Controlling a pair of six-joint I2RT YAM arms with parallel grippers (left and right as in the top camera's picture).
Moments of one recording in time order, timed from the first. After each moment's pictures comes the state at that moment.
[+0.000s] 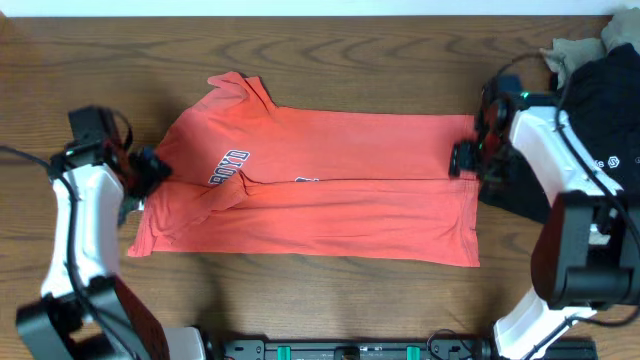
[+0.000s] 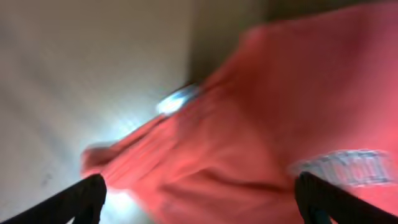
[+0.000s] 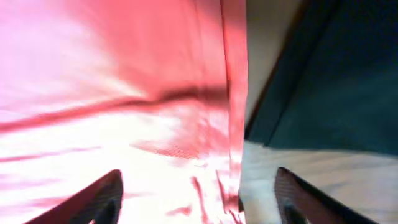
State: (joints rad) left arm 0.32 1.53 1.13 -0.87 -0.08 -0.51; right arm 0.00 1.87 1.38 -1.09 -0.04 0.25
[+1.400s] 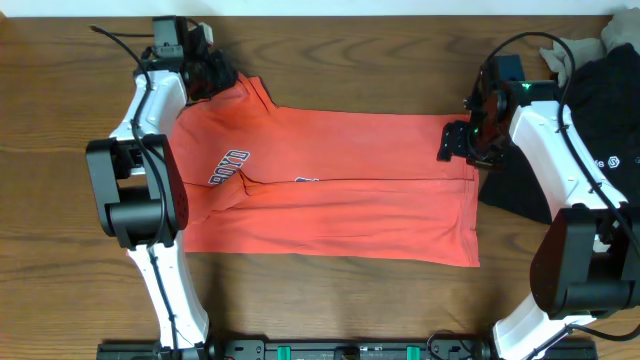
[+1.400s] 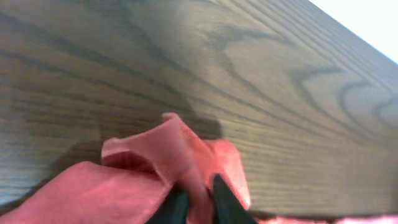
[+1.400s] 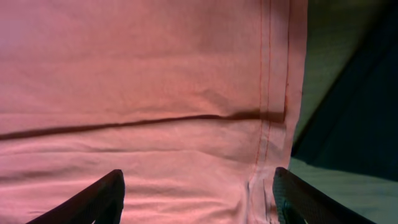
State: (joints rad) left arm 0.08 2.26 1.77 -0.48 0.44 -0.34; right arm 0.04 1.83 1.43 -1.07 -0.14 0.25
